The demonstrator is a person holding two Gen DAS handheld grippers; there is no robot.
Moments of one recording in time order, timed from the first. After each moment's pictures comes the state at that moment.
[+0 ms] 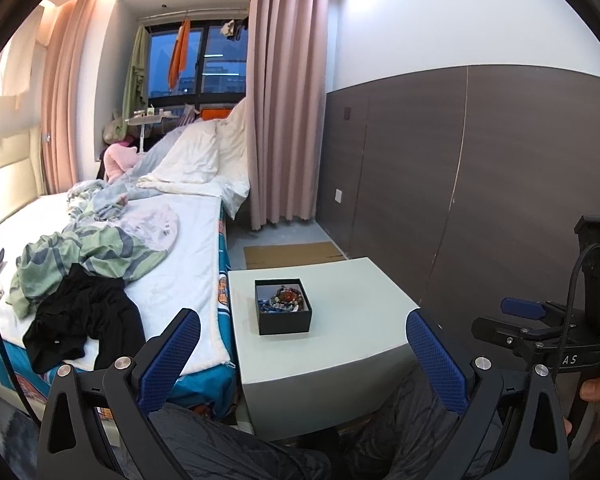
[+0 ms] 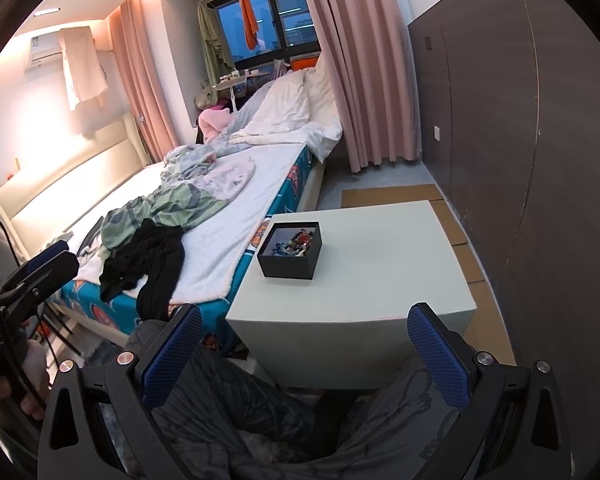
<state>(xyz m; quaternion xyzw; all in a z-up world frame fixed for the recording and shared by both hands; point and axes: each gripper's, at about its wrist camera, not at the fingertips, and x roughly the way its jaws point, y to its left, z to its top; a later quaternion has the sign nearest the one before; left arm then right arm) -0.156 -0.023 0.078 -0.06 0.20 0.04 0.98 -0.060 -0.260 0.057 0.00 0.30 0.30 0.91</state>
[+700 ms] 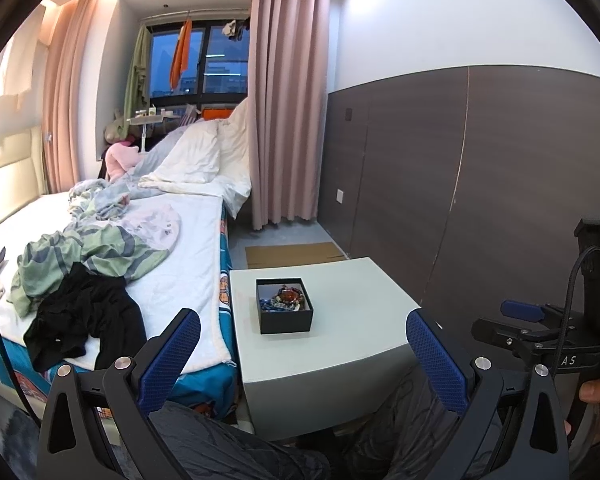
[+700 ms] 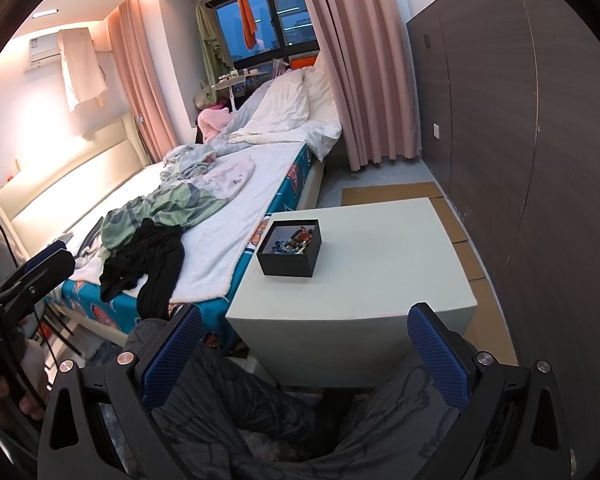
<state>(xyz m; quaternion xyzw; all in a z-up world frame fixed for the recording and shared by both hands) -0.160 -0.023 0.077 -0.06 0.20 0.04 0.98 -0.060 -0.260 0.057 0.00 0.31 0.30 0.90</state>
